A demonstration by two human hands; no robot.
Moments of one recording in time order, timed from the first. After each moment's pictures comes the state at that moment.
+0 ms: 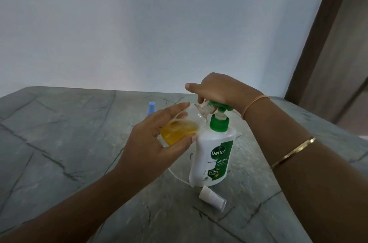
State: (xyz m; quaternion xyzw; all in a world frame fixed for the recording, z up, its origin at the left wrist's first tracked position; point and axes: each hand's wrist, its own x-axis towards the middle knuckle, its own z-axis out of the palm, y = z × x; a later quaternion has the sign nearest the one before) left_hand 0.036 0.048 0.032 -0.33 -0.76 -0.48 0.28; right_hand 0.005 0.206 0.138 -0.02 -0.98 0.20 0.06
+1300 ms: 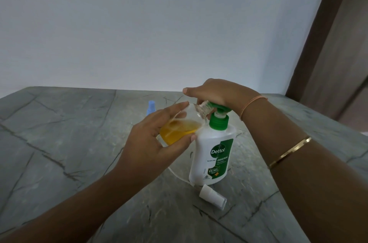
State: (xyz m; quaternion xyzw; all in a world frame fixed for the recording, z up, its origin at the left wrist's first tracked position) left_hand 0.036 0.046 0.031 -0.34 -0.77 -0.47 0.27; right_hand 0.012 0.201 0.136 -0.03 -0.97 0.23 -0.01
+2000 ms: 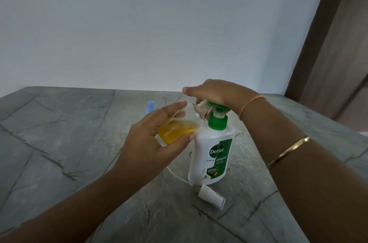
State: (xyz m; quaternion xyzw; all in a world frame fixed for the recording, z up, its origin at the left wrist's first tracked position) left_hand 0.037 0.049 0.031 -0.32 -0.77 -0.47 0.27; right_hand 0.011 0.202 0.135 -0.04 -0.97 0.23 -0.02
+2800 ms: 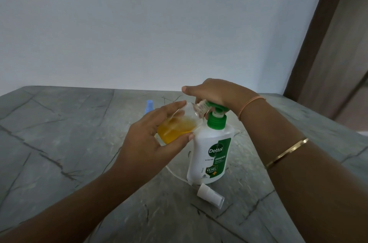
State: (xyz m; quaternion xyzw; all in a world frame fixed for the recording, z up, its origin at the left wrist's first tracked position) left_hand 0.039 0.048 0.031 -0.32 -0.78 -0.46 0.28; right_hand 0.014 0.202 0.135 -0.04 -0.97 0.24 -0.01
